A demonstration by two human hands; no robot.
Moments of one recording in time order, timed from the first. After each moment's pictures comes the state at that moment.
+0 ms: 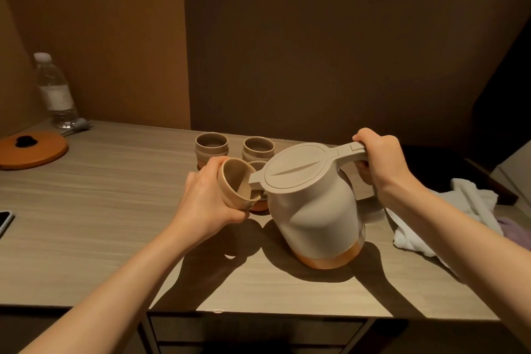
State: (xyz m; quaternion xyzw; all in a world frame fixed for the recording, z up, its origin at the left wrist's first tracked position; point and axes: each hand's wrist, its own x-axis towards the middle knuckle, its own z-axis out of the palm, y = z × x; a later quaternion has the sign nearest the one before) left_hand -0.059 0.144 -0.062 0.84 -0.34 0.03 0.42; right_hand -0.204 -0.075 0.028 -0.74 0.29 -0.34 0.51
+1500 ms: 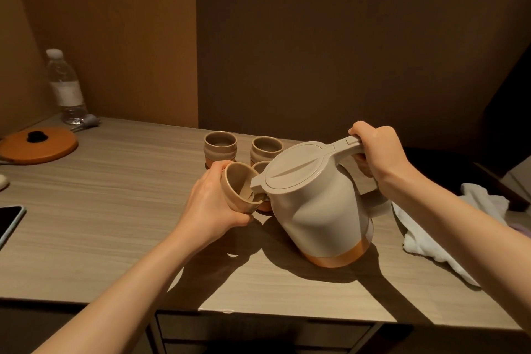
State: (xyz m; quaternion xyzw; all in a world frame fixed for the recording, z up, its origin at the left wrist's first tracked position) left_hand -0.055 0.152 -0.071 0.82 -0.34 0.02 0.46; right_hand -0.183 -0.061 0.038 -0.78 0.29 -0.32 0.45
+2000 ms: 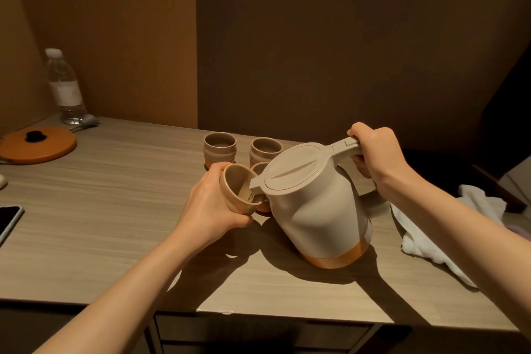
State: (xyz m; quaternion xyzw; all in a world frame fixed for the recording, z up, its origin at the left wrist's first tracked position) left_hand -0.054 0.153 -0.073 0.82 -0.34 0.02 0.46; right_hand -0.183 -0.060 0.040 -0.78 0.29 -0.33 0.45
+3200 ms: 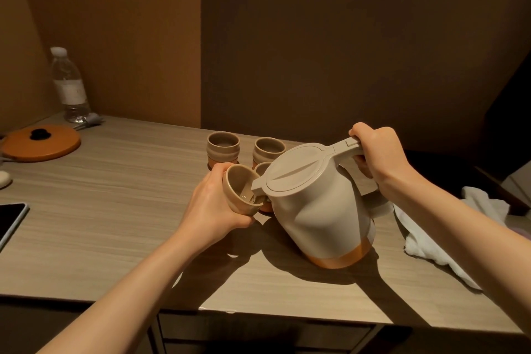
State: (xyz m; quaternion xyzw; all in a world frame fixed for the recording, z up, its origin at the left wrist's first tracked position) left_hand -0.054 0.156 -0.074 0.82 -0.34 0.02 0.46; right_hand -0.179 -0.056 0.040 -0.79 0.28 -0.34 0.42
